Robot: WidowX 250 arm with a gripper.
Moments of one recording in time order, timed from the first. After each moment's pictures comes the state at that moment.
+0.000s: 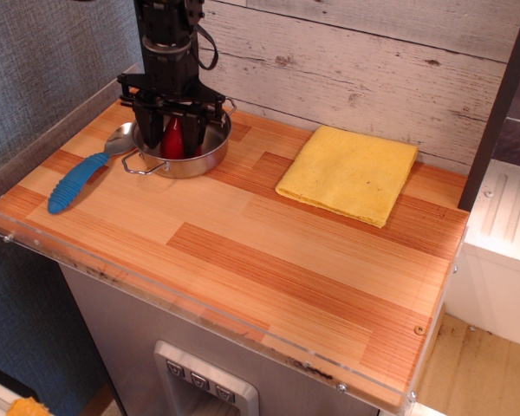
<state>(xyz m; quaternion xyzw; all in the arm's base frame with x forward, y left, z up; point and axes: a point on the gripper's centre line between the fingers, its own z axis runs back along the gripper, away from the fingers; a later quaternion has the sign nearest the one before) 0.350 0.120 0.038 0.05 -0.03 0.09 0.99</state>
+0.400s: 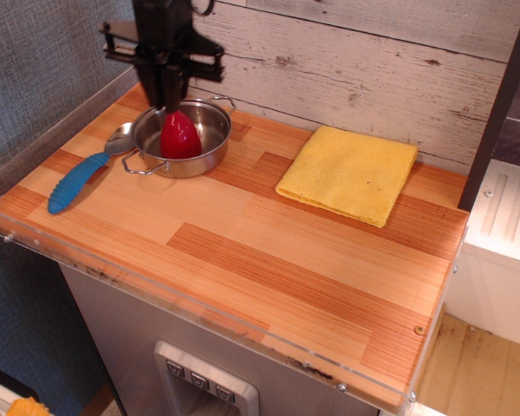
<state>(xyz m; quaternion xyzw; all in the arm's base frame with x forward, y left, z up) 0.331 0.080 0.113 0.06 -0.11 0.07 0.99</state>
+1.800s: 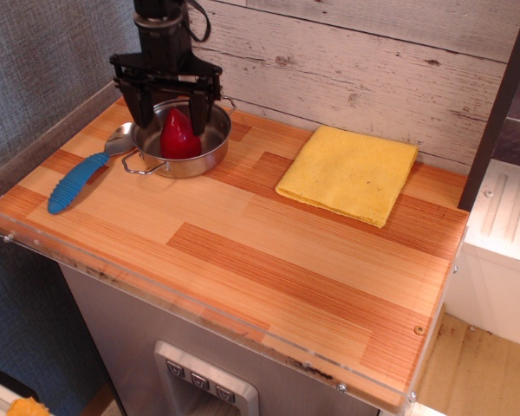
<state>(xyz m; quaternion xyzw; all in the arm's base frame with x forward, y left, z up) 0.361 0.119 0.049 0.03 -0.04 0.13 0.99</state>
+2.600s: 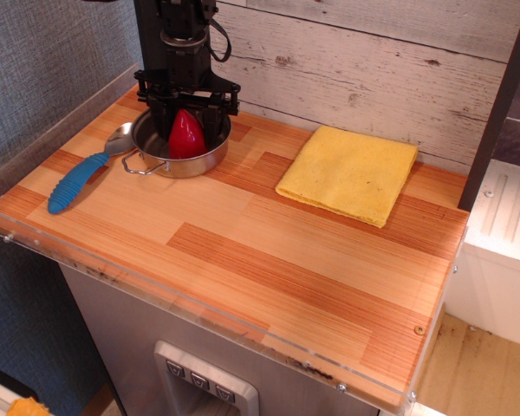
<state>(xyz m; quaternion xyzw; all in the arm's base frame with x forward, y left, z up) 0.381 0.114 0.024 0.03 -0.02 0.13 0.99</state>
